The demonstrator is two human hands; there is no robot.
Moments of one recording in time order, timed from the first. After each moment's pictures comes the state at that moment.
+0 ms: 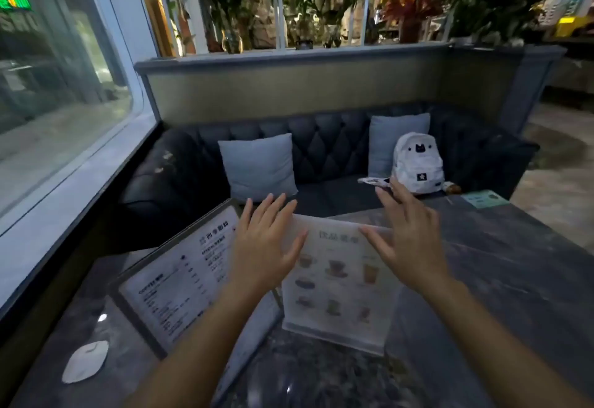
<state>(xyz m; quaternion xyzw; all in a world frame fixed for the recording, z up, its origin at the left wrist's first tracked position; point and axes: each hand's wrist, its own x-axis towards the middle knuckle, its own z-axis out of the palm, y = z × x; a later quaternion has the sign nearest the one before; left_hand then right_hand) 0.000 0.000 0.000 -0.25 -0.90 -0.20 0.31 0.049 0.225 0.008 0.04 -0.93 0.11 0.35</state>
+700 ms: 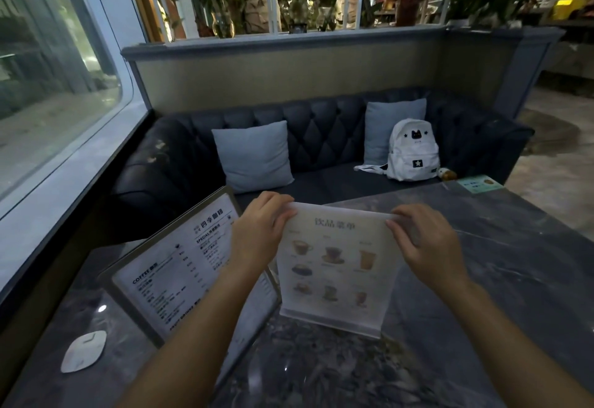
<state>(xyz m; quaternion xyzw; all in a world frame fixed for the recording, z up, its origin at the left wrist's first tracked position) -0.011 0.004 0.001 -0.23 -0.87 -0.33 0.27 0.067 0.246 -0.008 0.07 -0.89 0.19 0.42</state>
